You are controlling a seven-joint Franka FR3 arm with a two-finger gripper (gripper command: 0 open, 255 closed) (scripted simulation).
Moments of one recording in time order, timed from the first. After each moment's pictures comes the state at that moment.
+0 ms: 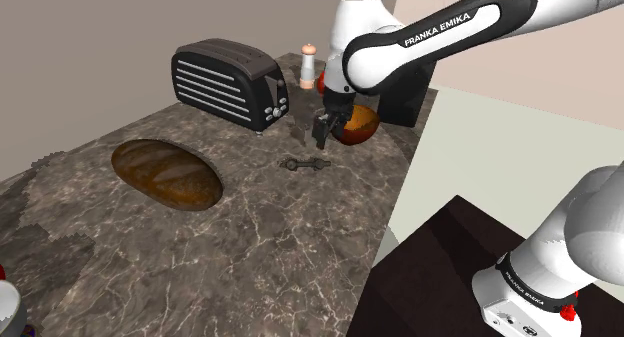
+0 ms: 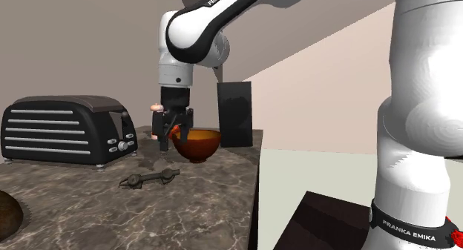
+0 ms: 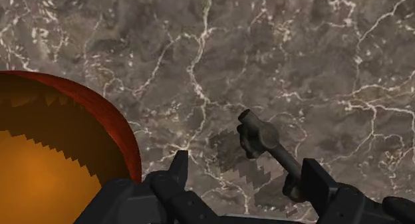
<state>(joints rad) 0.11 0.00 0.19 -2.18 0.00 2.25 0.09</state>
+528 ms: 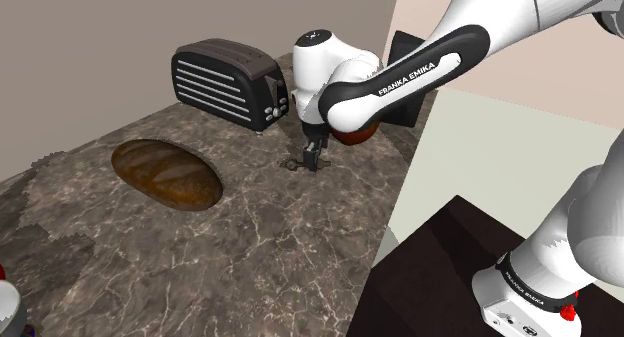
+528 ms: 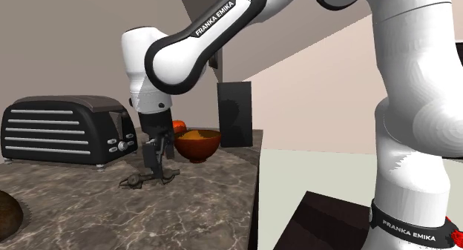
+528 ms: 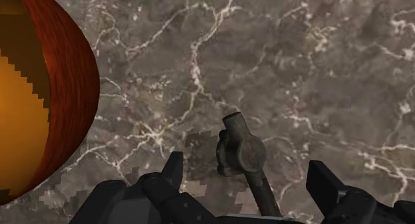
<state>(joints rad) 0.19 0.17 0.24 -2.10 -0.30 2.21 0.05</state>
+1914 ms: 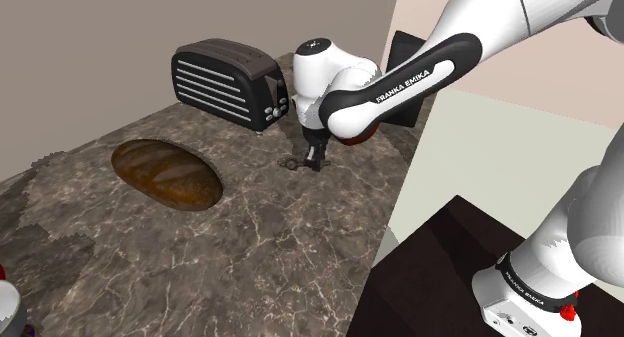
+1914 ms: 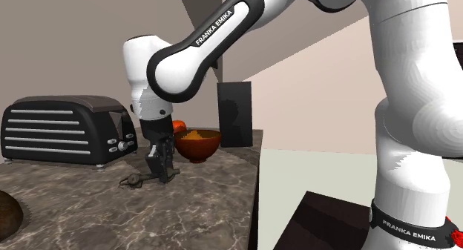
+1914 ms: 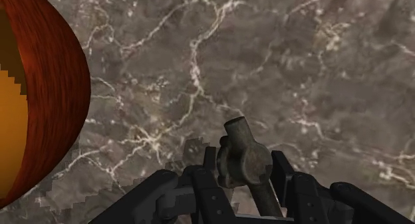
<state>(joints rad) 0.19 0.20 0.24 -2.11 -0.31 2.24 0.06</state>
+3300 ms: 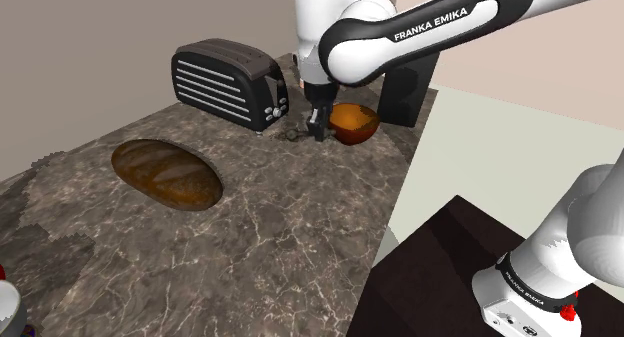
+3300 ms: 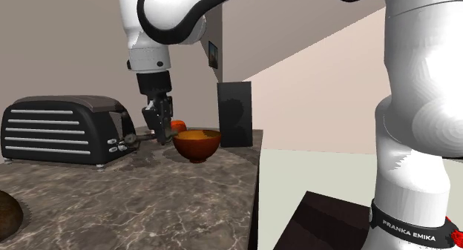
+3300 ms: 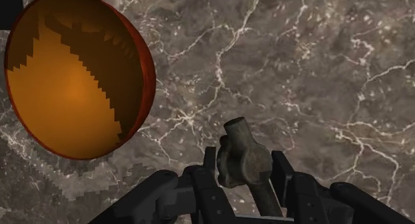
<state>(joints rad) 0.18 0.07 0.25 -1.98 -0.24 2.00 -0.03</state>
